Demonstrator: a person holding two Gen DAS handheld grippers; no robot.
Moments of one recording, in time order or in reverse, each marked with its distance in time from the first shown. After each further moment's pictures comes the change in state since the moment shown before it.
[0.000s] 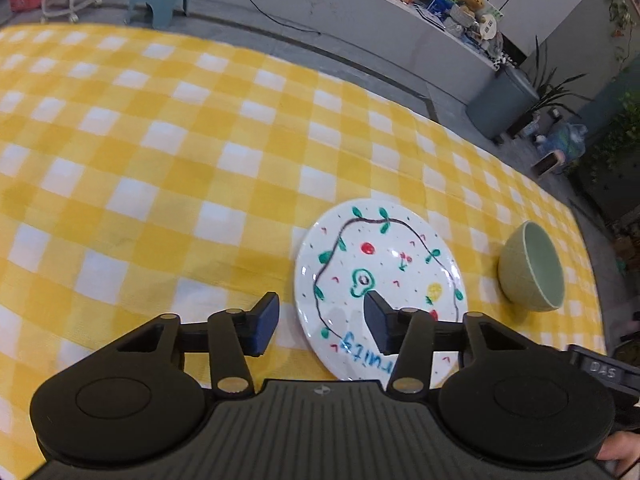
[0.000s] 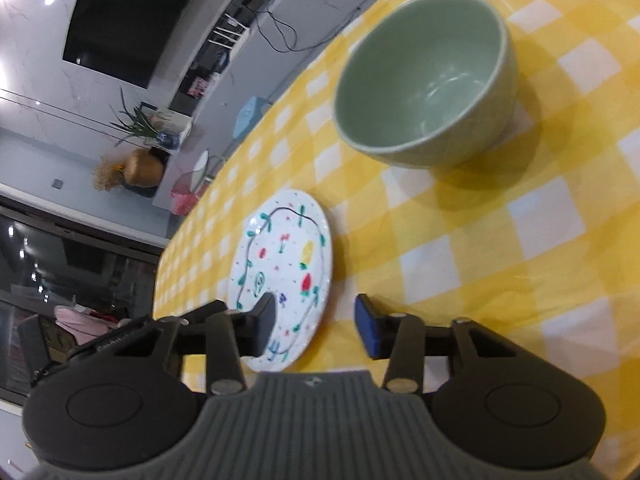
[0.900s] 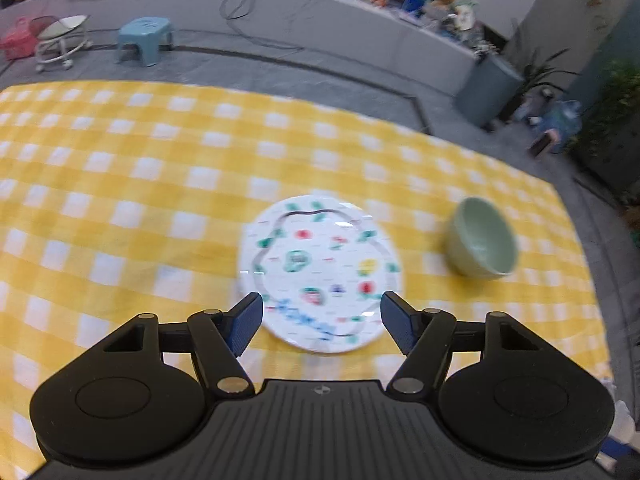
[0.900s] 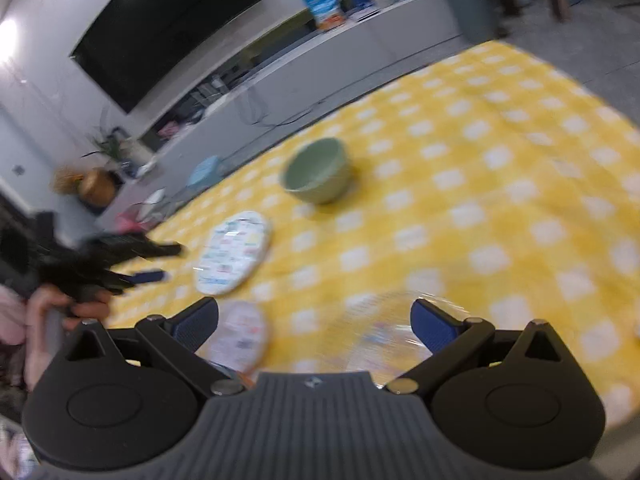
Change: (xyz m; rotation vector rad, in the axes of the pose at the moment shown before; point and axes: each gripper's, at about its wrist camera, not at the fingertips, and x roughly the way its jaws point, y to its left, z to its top) left arm -0.044 -0.071 -0.019 0.104 -0.035 0.106; right arm -0.223 0.032 -0.104 -0.202 -0.238 -0.221
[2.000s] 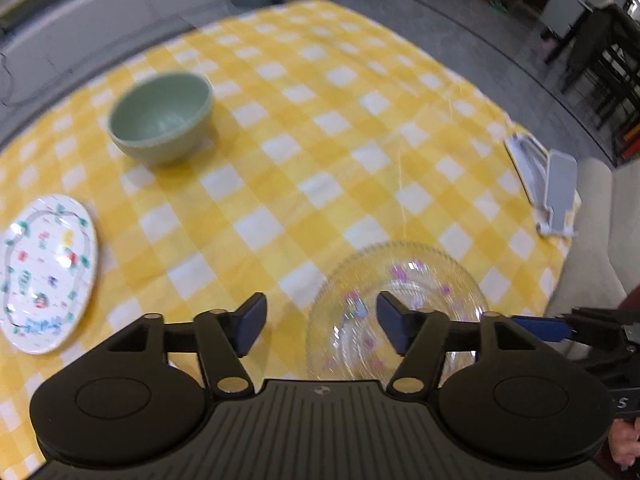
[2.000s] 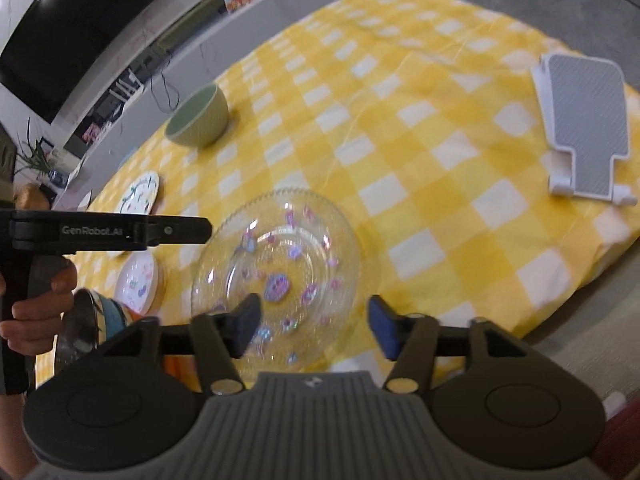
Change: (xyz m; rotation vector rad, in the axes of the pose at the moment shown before) left arm 0.018 -0.184 -0.106 0.715 0.188 -0.210; right arm -0.019 -0.071 -0.077 0.153 0.025 -0.235
